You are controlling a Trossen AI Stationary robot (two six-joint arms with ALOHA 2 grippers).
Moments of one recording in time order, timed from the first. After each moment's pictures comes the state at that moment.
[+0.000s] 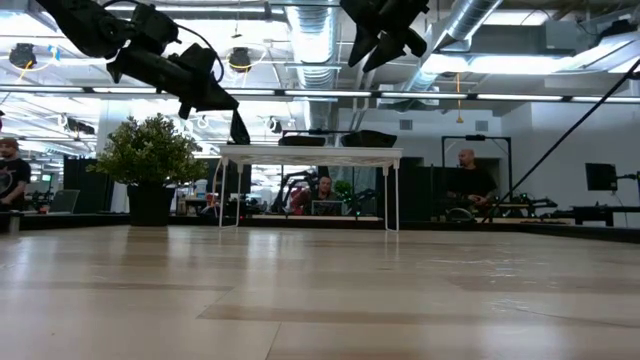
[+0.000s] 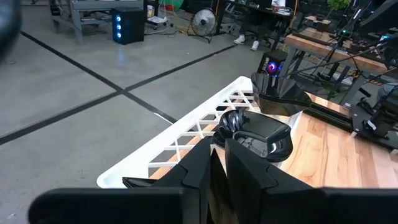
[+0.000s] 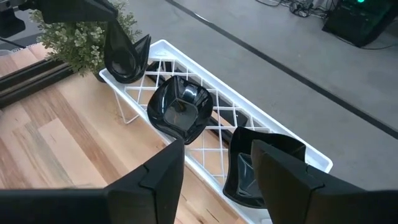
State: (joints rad) left arm 0.99 1.28 0.67 0.20 0.47 0.00; right arm -0.29 1.52 1.55 -0.65 0.44 0.26
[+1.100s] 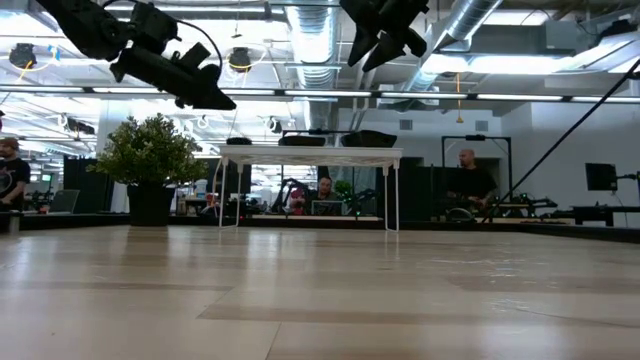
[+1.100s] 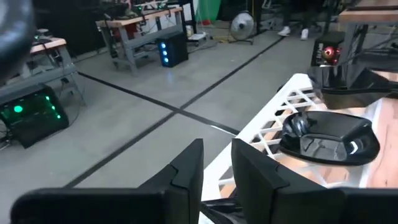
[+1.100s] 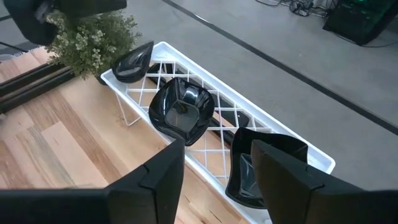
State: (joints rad) left arm 0.99 1.29 0.67 0.28 0.29 0.24; right arm -0.29 1.52 1.55 -0.64 0.44 0.28
